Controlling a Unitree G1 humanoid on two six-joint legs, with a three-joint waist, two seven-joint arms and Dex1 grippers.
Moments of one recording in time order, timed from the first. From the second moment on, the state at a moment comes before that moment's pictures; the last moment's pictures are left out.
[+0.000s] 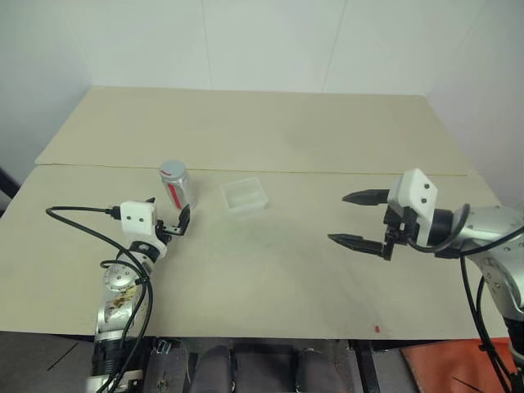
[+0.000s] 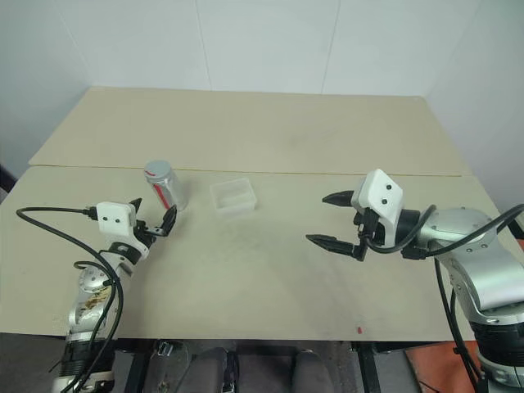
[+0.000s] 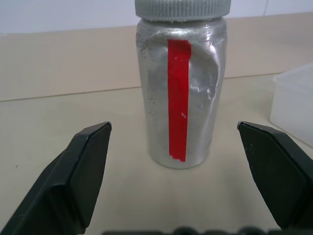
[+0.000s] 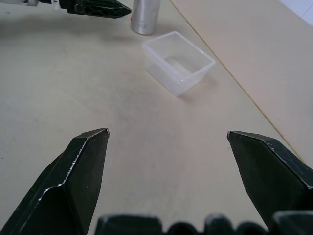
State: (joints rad) left arm -0.19 0.29 0.23 0.01 -0.19 0.12 -0.32; right arm -0.32 -0.89 -0.09 -0.43 0.49 0.55 0.98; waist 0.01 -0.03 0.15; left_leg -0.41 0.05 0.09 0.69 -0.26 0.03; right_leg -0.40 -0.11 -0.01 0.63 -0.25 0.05
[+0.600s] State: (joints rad) left arm -0.28 0.33 0.21 0.11 -0.19 0.11 -0.35; right arm -0.33 -0.89 -0.08 -0.43 0.49 0.55 0.98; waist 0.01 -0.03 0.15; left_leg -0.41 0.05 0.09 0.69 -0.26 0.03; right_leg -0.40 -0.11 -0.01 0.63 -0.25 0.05
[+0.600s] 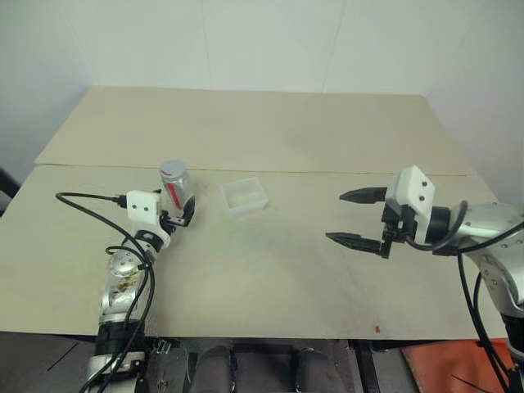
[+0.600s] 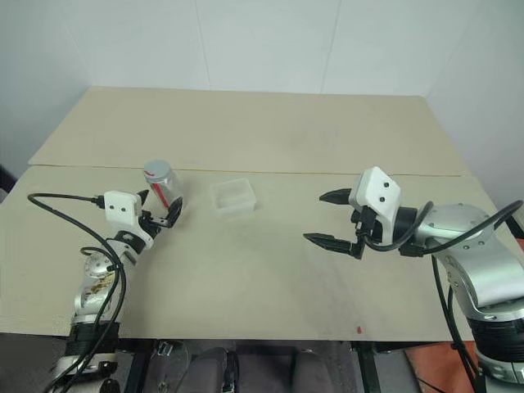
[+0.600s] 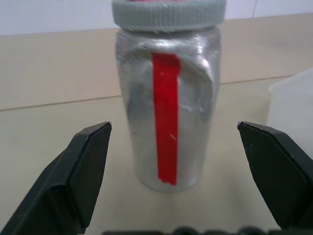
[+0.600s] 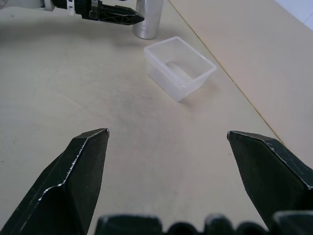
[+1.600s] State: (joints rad) left arm -0.43 0.38 0.18 0.34 -0.19 0.07 -0.47; right arm -0.32 -0.87 -0.09 -0.50 0.53 0.58 0.92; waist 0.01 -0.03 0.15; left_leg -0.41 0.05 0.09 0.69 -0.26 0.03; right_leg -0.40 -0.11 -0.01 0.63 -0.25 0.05
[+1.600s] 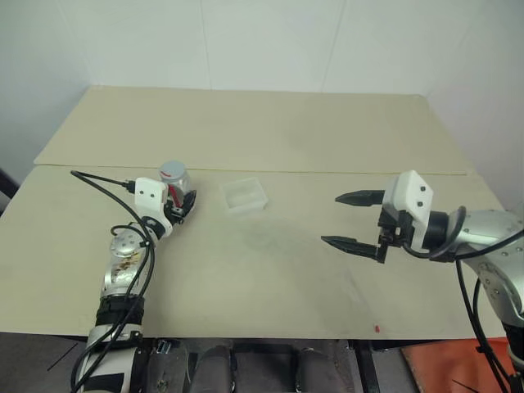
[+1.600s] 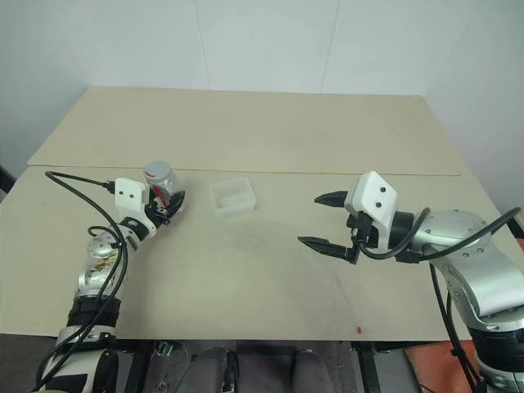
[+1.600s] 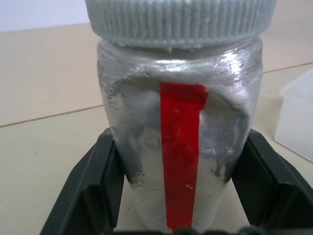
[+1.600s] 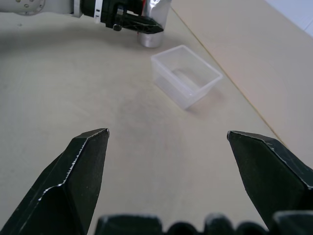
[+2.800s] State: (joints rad) left arm -0.65 0.51 -0.06 0.16 -0.43 0.28 -1.28; right arm -0.82 -0.37 0.18 -0.26 0.55 0.79 0.68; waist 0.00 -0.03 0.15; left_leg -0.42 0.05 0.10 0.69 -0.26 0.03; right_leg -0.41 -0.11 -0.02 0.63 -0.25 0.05
